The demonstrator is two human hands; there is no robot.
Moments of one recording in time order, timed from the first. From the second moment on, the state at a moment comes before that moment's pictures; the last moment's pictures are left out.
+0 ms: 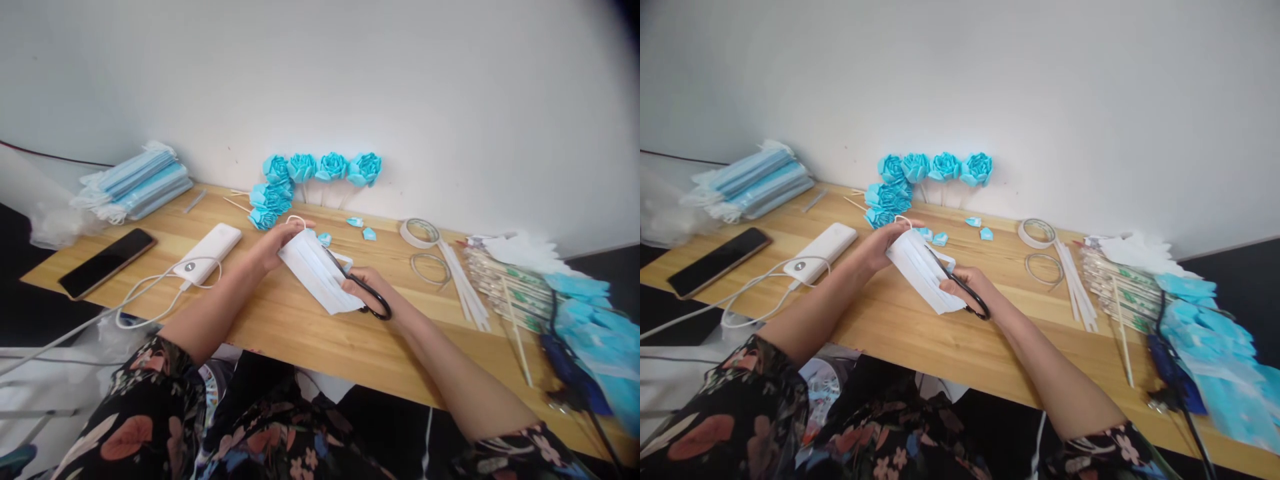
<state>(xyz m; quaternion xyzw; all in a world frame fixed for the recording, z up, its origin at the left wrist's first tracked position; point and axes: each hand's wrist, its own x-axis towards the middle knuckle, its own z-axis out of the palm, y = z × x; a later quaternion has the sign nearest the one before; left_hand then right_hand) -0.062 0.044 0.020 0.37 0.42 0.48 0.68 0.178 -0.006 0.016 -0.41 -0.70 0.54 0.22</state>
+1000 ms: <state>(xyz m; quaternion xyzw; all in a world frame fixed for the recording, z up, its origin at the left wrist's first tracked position) -0.013 0.001 0.013 0.35 0.41 0.51 0.67 0.173 -0.007 0.020 -0.40 -0.71 0.51 0.29</state>
